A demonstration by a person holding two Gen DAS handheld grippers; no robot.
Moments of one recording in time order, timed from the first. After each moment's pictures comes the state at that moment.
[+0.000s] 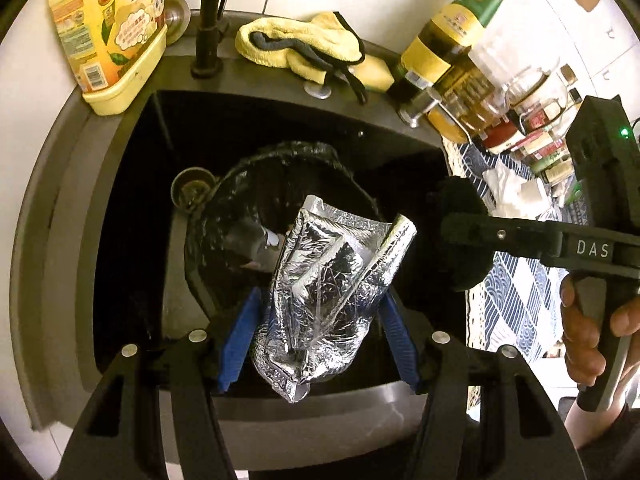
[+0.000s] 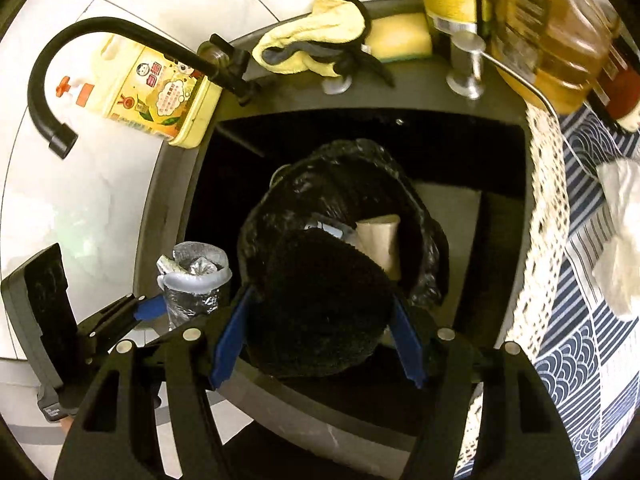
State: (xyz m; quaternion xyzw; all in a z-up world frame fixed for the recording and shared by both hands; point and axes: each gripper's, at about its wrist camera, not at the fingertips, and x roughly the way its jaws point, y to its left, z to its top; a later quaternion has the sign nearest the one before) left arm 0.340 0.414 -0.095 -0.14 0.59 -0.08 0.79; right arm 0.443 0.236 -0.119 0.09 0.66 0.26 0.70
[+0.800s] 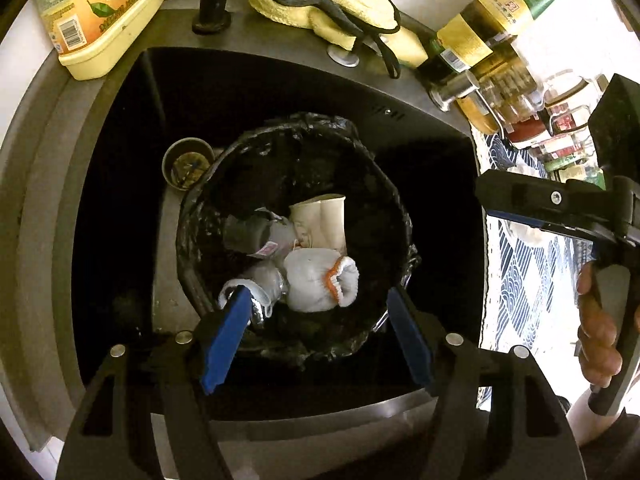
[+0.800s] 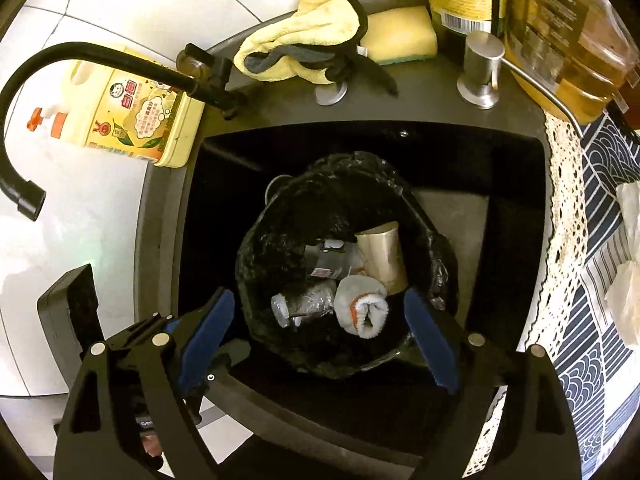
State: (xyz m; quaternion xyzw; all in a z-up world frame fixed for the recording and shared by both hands) left arm 0.363 0.426 -0.136 -0.16 0.64 -0.09 0.75; right arm 0.470 0.249 -0.137 0.10 0.67 0.24 0.69
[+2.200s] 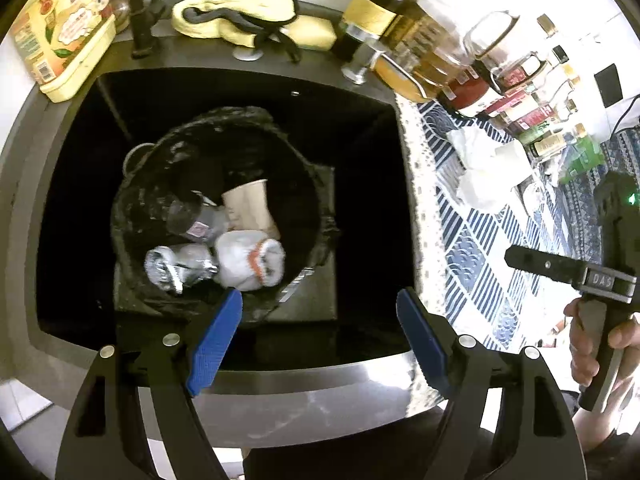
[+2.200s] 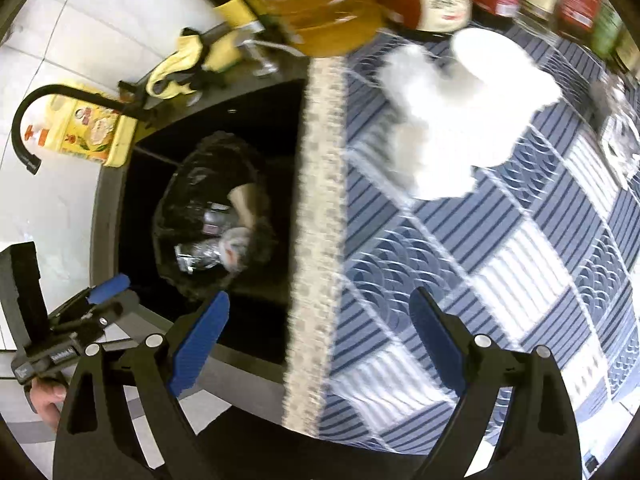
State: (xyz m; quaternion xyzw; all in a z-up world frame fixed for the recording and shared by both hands) left arm 0.321 0.317 -0.102 -0.13 0.61 -0.09 0.77; right arm 0.403 0.043 -0.127 0.11 0.67 0.16 0.72
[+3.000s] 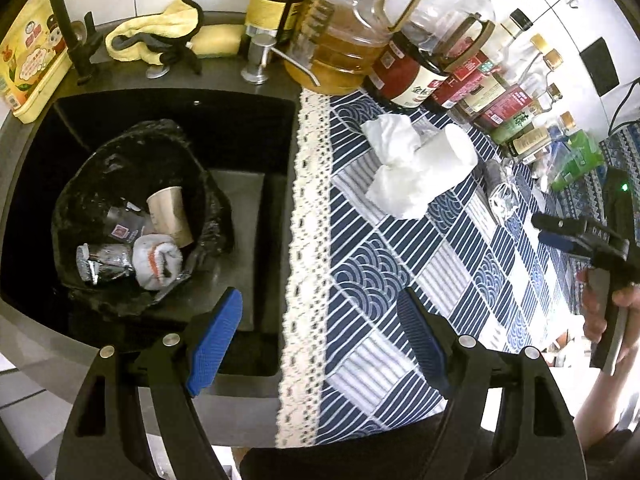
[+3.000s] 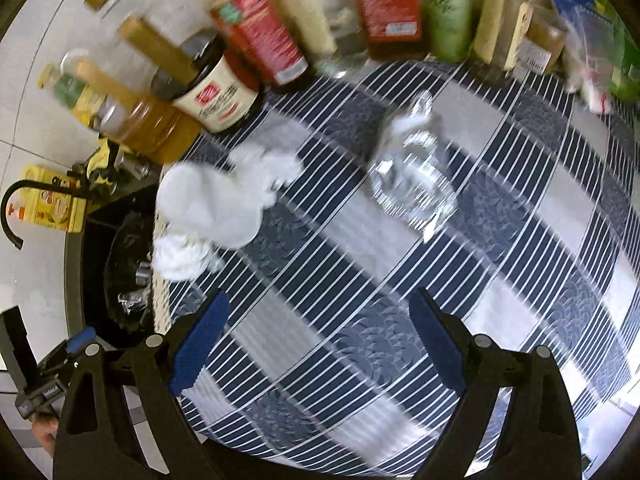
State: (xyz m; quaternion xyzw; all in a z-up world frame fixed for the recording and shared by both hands) left arm 0.328 0.175 -0.087 -0.13 0.60 -0.06 0.79; right arm 0.434 -0.178 -0.102 0.12 0.63 0.09 0.76
